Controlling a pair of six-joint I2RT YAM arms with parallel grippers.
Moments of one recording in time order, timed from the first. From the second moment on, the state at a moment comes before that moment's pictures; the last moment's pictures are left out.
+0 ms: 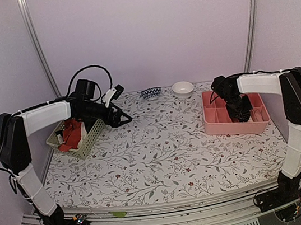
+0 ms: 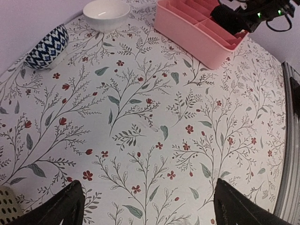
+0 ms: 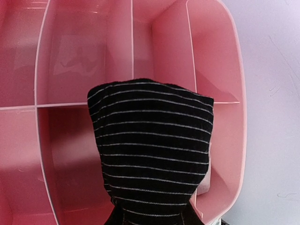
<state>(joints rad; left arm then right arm) -0.39 1.80 1.35 -0.35 0.59 0.30 0.37 1.88 1.36 -0.92 0.68 0.41</state>
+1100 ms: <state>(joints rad) -0.39 1.82 1.37 -0.36 0.59 0.31 0.53 2.06 1.76 -1.30 0.84 0.52</state>
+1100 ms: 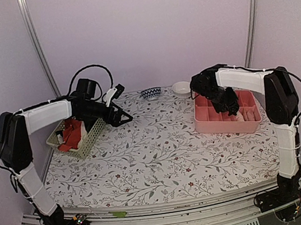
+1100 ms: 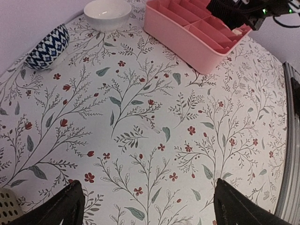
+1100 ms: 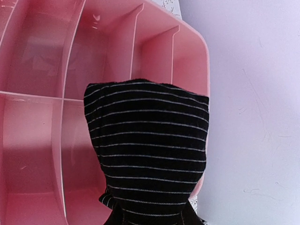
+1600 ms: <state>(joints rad) -0.39 1.82 1.38 -0.36 0.59 0.31 0.55 2.13 1.66 -1.14 0.73 0.50</state>
